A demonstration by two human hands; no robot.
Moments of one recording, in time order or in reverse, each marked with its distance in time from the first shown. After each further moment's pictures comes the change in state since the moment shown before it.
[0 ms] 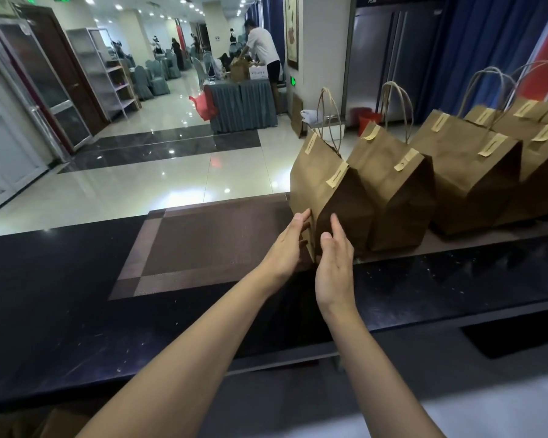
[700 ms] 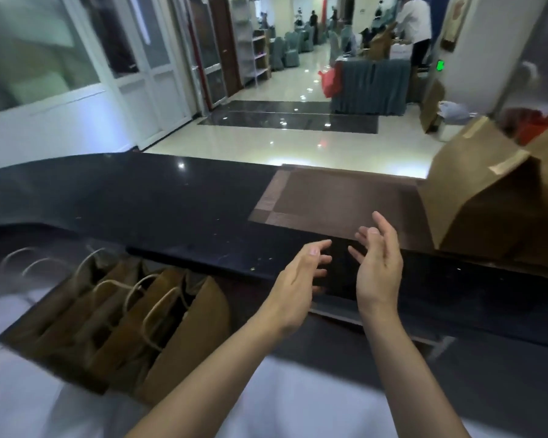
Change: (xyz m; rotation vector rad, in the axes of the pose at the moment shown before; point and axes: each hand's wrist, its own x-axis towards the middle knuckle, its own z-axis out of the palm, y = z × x) left_hand -0.216 -0.050 -0.080 0.062 0.427 0.020; right_hand -0.108 -0.021 0.078 0.242 -0.215 0.017
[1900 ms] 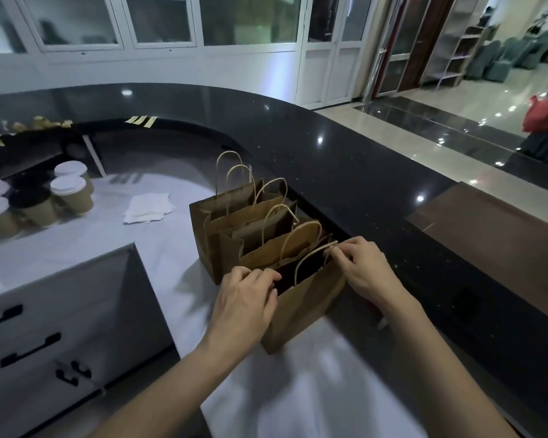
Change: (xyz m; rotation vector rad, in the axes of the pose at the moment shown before) left_hand -0.200 -0.074 -0.136 0.948 0.736 -0.228; right_hand -0.078 0.040 0.163 -0.966 -1.243 -0.362
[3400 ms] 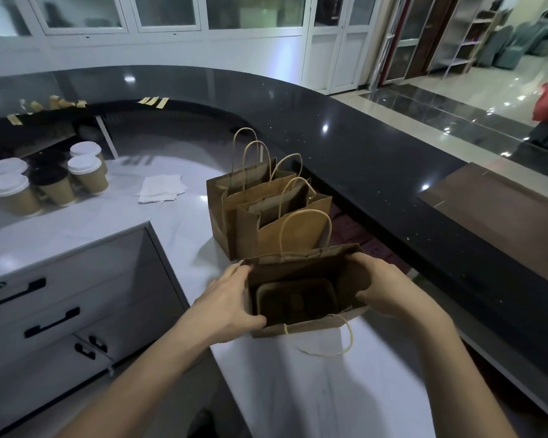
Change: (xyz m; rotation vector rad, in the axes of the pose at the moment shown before) left_hand -0.045 -0.047 -0.034 -0.129 -0.464 -0.226; right_hand -0.076 -0.007 0.013 -0.087 -0.235 0.148
